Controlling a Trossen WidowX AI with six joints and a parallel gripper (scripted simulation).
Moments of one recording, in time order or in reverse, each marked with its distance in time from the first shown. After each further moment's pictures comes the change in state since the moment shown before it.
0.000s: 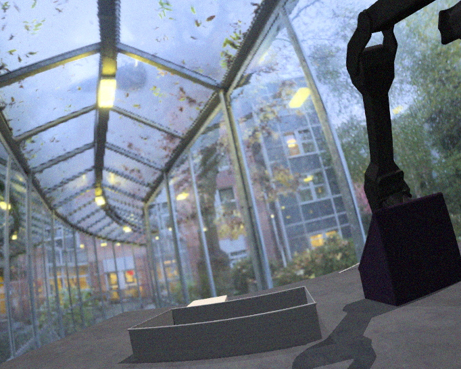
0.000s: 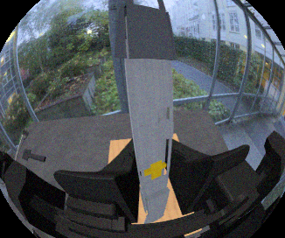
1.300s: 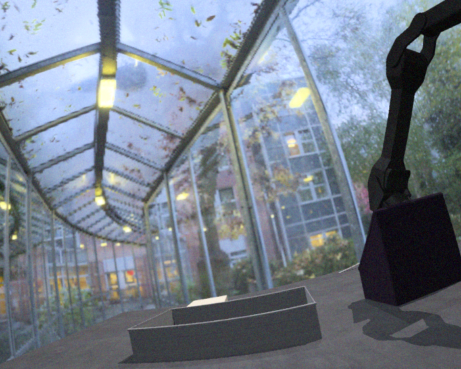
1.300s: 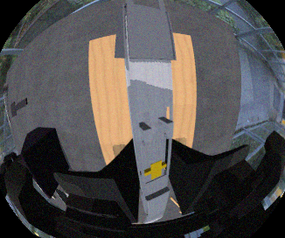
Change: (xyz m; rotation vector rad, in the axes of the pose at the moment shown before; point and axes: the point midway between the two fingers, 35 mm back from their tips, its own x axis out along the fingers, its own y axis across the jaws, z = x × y) arm 0.056 0.001 -0.043 0.001 1.144 0.043
